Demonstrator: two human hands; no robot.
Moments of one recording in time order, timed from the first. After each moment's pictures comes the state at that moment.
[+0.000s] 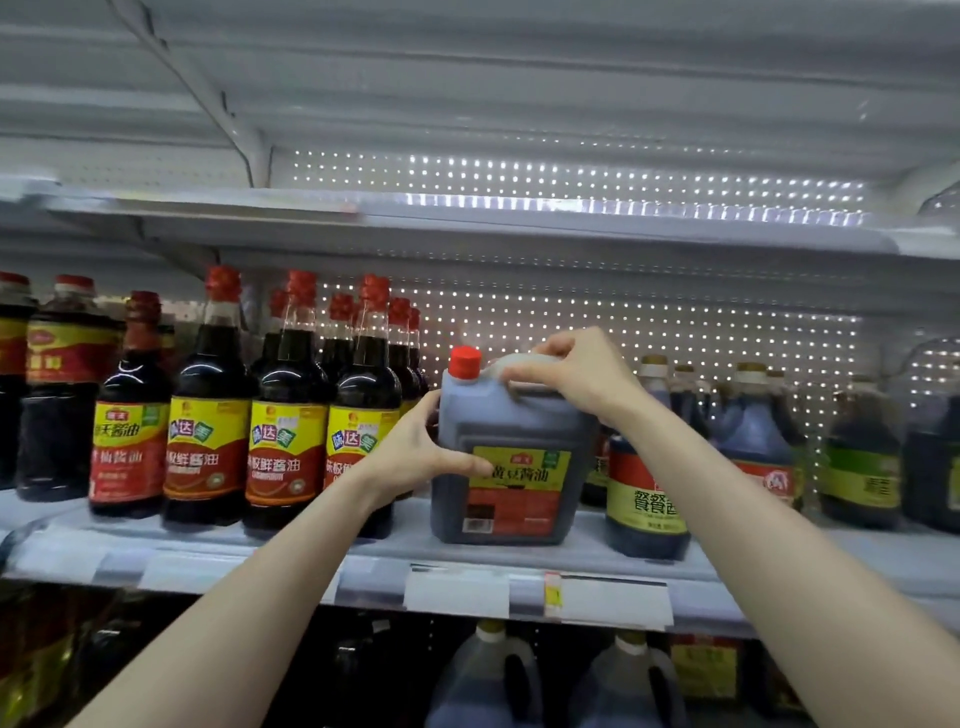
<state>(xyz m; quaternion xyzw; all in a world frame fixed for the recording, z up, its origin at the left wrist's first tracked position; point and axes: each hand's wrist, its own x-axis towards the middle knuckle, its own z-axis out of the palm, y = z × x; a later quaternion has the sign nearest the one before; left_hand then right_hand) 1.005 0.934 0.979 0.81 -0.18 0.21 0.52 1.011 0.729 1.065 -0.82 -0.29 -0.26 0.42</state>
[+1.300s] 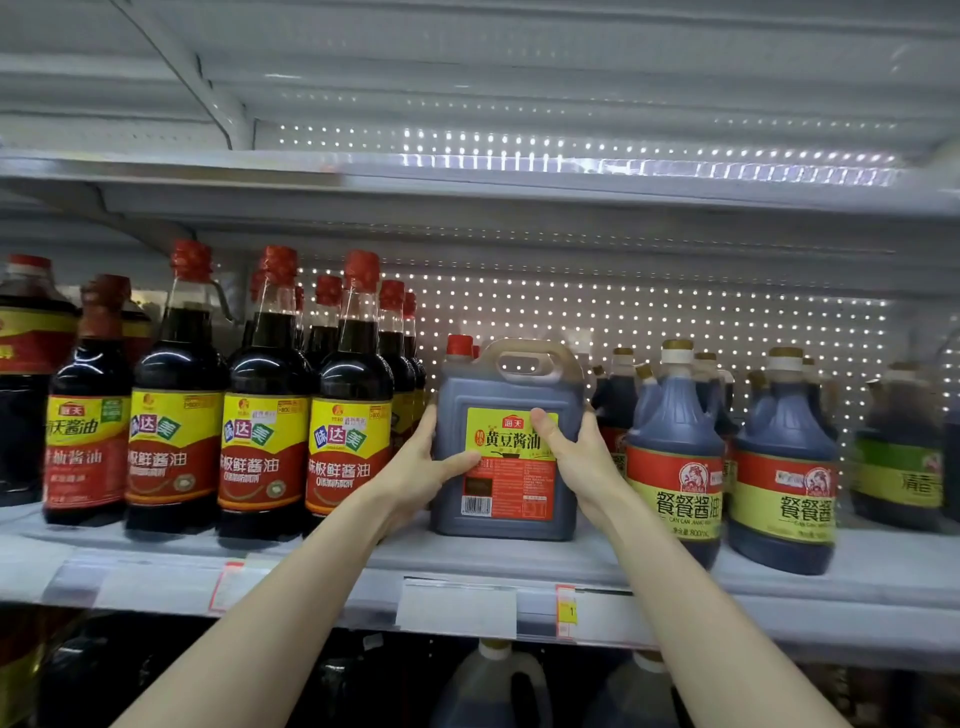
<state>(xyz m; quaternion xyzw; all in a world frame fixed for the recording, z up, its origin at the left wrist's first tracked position) 1.053 0.930 0.949 0.75 -0.10 0.15 0.63 1.112 0.745 0.956 -0.68 -0.21 -0.09 0.70</state>
